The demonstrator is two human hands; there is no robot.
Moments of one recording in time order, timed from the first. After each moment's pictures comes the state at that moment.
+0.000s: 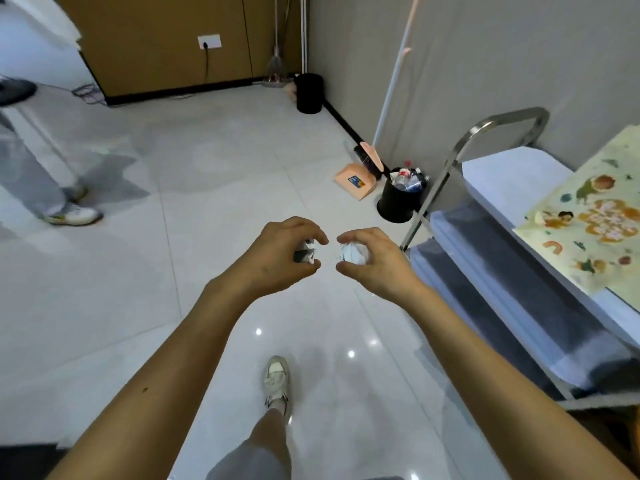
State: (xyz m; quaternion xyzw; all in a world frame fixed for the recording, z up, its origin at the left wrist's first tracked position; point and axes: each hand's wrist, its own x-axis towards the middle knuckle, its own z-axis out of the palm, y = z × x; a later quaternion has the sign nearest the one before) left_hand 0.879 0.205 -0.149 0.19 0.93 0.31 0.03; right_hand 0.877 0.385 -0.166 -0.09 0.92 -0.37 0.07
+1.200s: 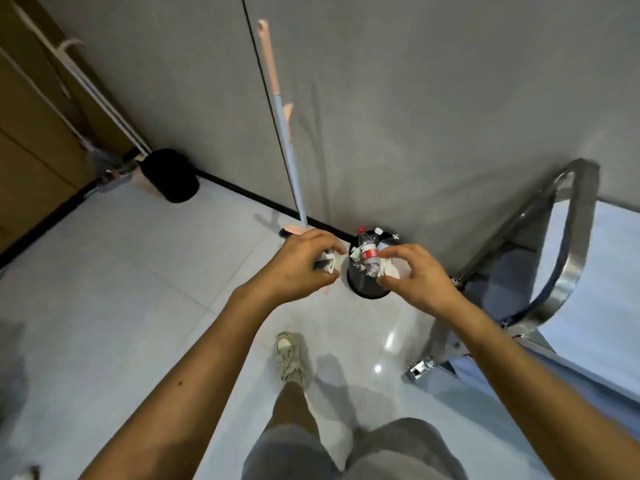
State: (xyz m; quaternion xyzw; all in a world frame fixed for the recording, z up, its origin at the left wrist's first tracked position) left_hand 0.044 0.408 -0.177 0.44 0.84 0.23 0.19; right_hand 0.168 0.569 -0.224 0.25 0.88 -0.41 -0.02
